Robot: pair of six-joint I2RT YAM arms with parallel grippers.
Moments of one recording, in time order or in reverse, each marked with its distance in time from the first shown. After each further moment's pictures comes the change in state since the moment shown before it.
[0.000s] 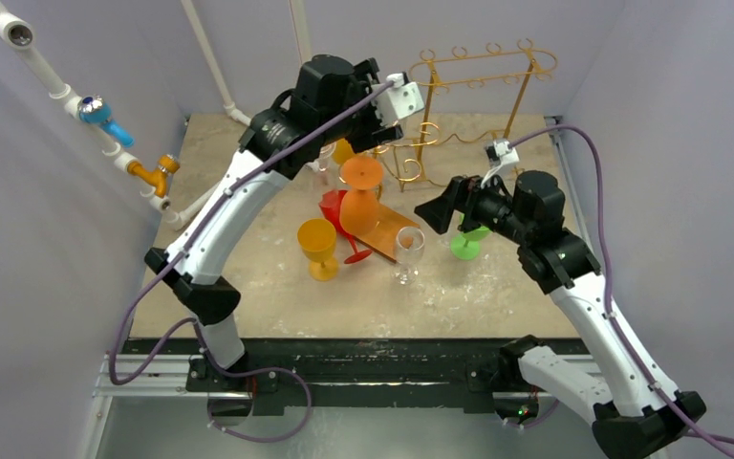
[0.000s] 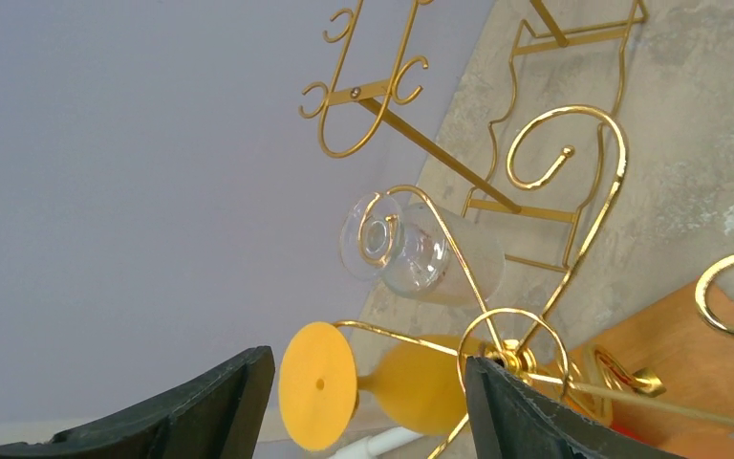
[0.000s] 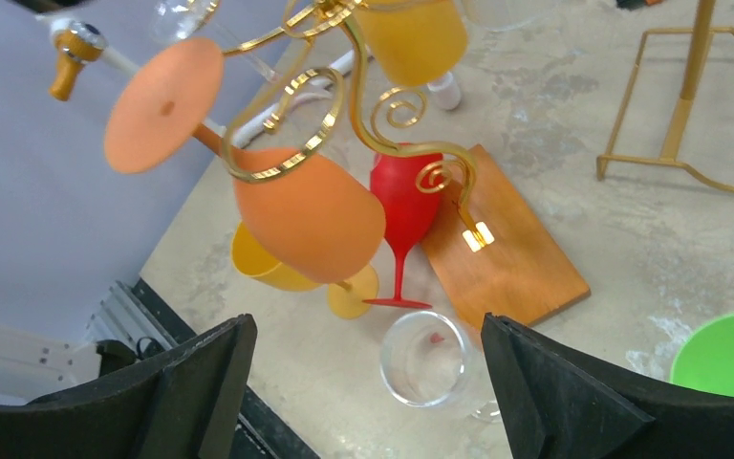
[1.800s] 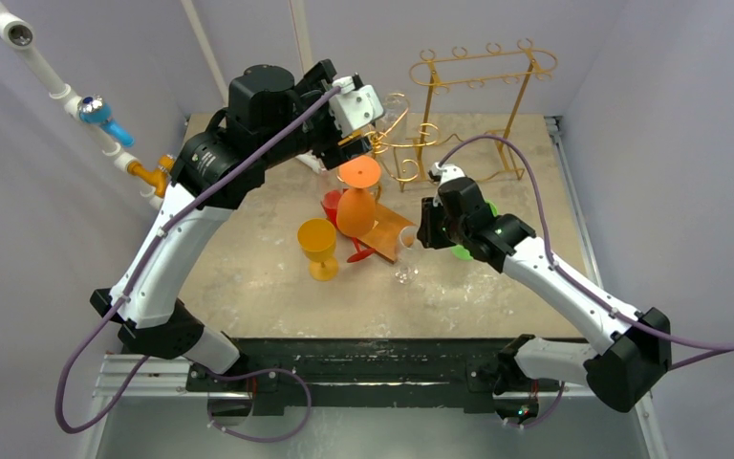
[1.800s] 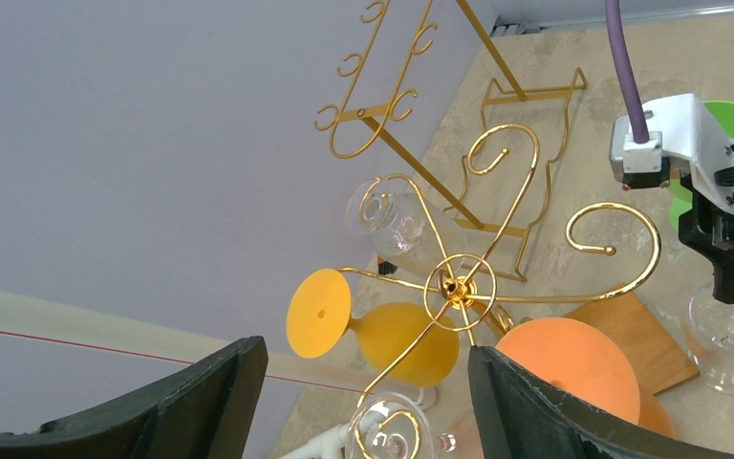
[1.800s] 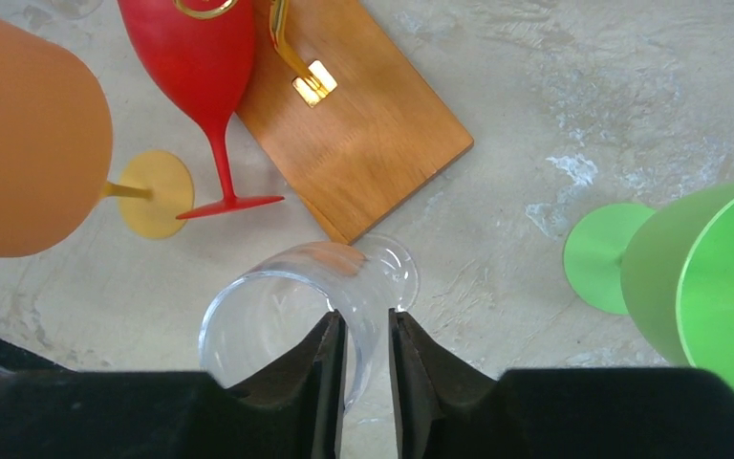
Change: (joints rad) left arm -0.005 -0.280 -0.123 -0.049 0.089 -0.103; right arm 0.225 0.272 -0.042 -0.172 0.453 -0.032
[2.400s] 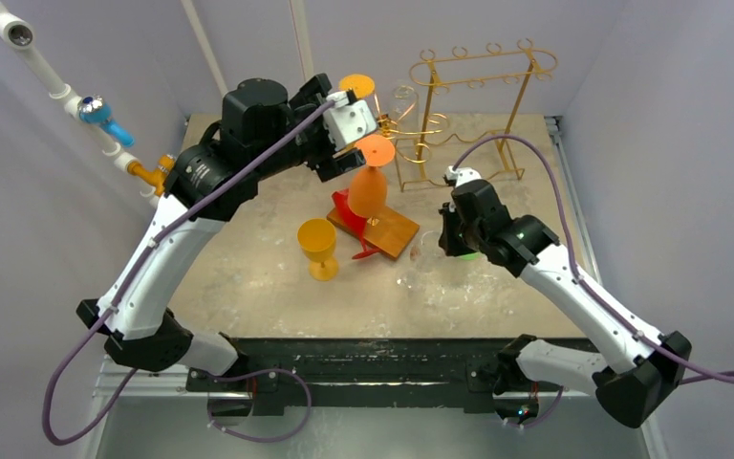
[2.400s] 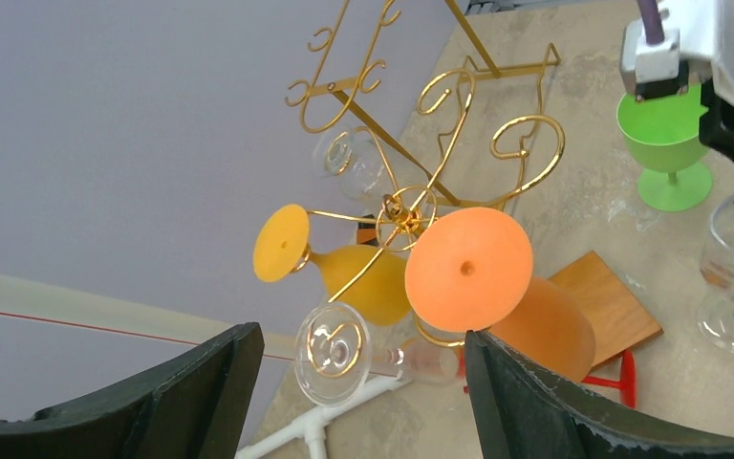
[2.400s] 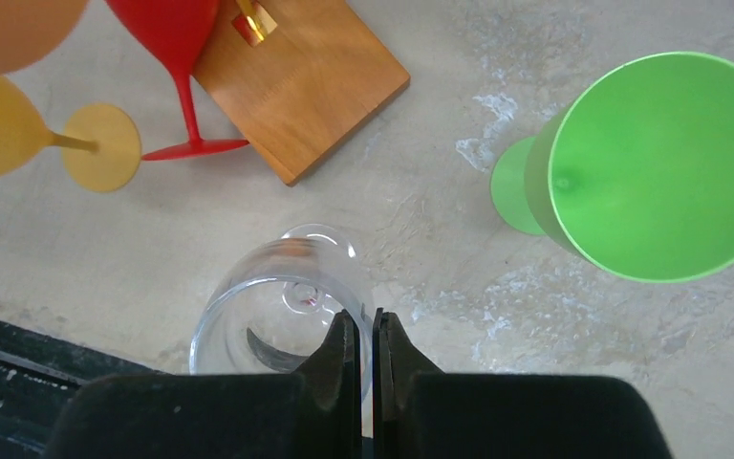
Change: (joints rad) left arm 0.000 -0.064 -0.107 0.035 0.029 -0.001; right arm 0.003 -0.073 0.063 -0.227 0.076 -0.014
